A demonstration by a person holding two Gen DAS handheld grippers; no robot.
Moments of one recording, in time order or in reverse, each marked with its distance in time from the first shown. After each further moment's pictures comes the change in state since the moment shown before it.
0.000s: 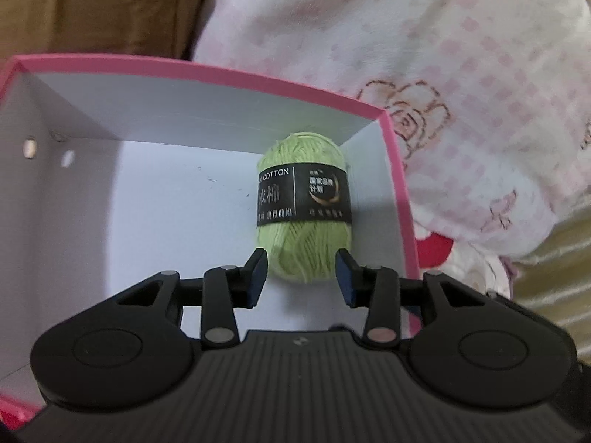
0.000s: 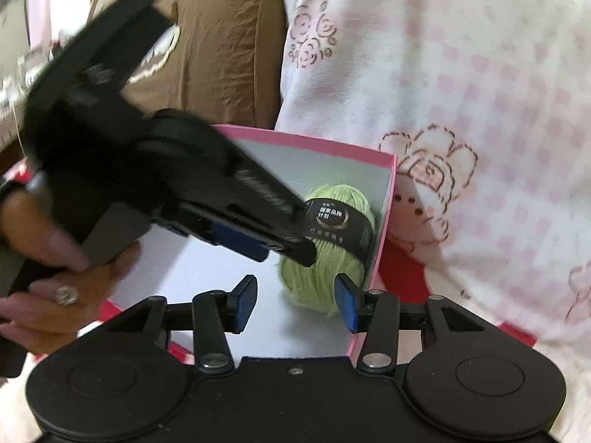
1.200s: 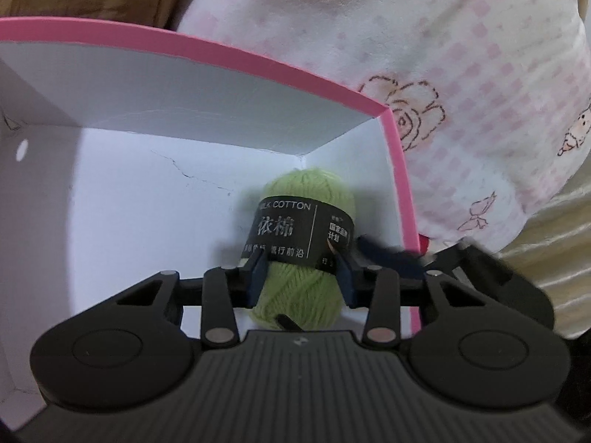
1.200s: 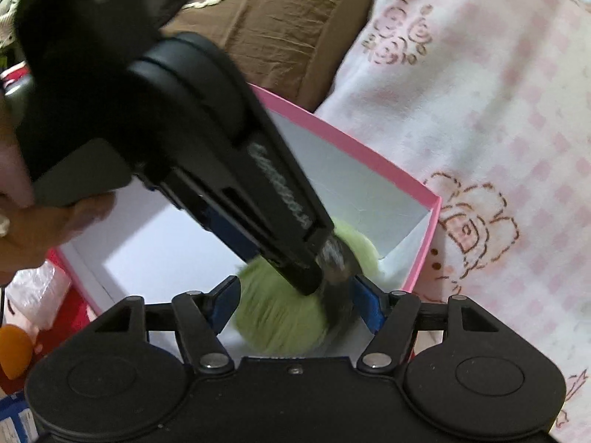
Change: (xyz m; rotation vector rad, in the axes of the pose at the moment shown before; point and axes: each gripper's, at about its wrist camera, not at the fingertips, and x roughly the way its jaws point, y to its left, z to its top) left arm 0.026 0.028 0.037 0.012 0.130 -0.208; right arm 0.047 0.023 0.026 -0.393 0.061 -0.079
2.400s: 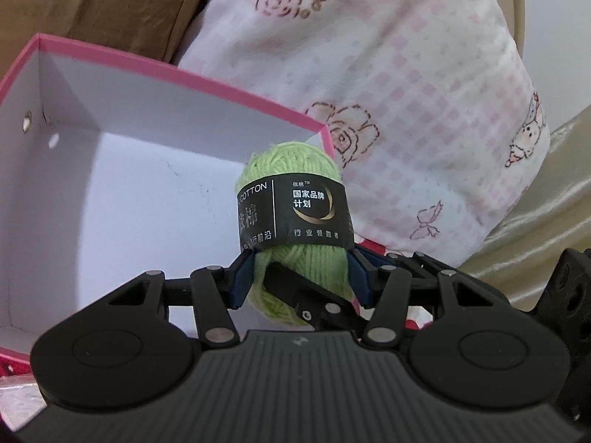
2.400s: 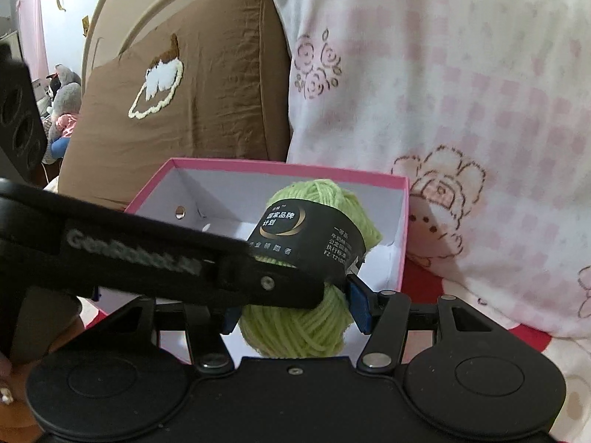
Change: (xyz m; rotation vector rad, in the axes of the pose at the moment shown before) left arm -0.069 -0.023 -0.036 0.033 -0.101 -0.083; right arm -0.052 -0.023 -0.007 0.451 -0.100 0.110
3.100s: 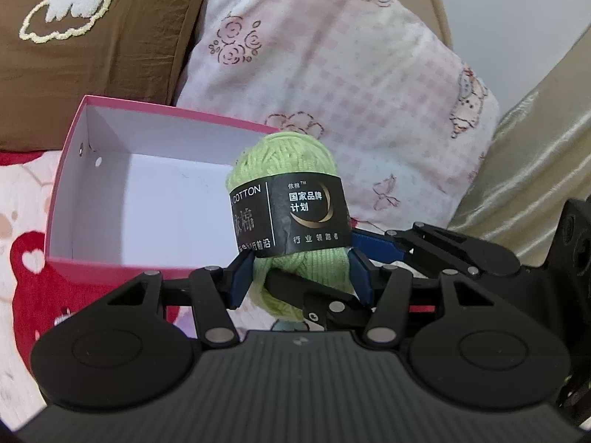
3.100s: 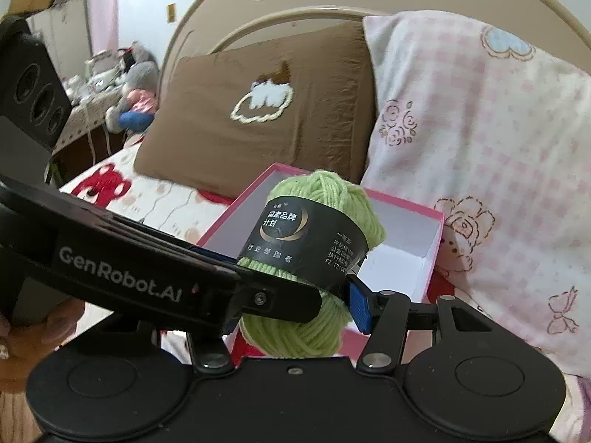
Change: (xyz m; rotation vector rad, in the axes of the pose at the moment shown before) left arm -0.118 -0.059 -0.046 0.147 -0.055 0.064; right arm -0.119 0.065 -0.006 -0.166 -0.021 0.092
